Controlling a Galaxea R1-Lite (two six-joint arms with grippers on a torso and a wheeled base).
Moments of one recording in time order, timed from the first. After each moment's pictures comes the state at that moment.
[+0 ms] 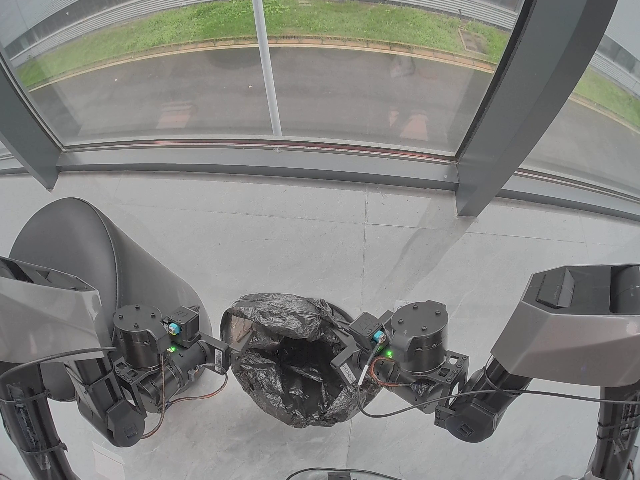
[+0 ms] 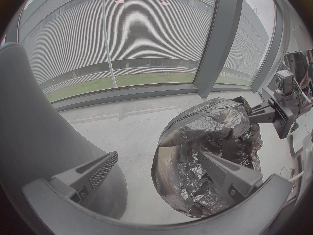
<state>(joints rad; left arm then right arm) -0.38 2.13 -0.29 -1.55 0.05 0.12 0.79 2.26 -0.76 -1.24 -0.19 -0.24</state>
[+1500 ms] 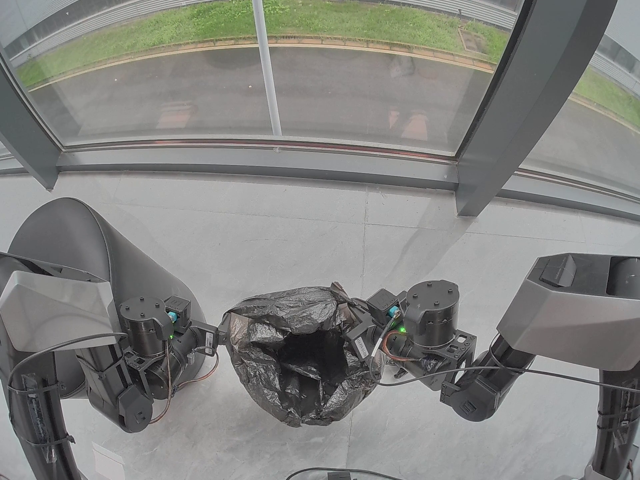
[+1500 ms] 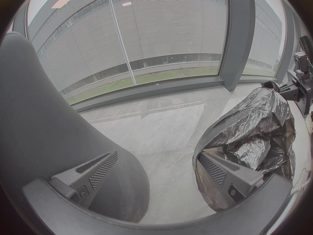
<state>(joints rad) -0.30 2.22 -0.40 -1.55 0.24 0.18 0.70 2.27 -0.80 -1.24 -0.20 -0.23</state>
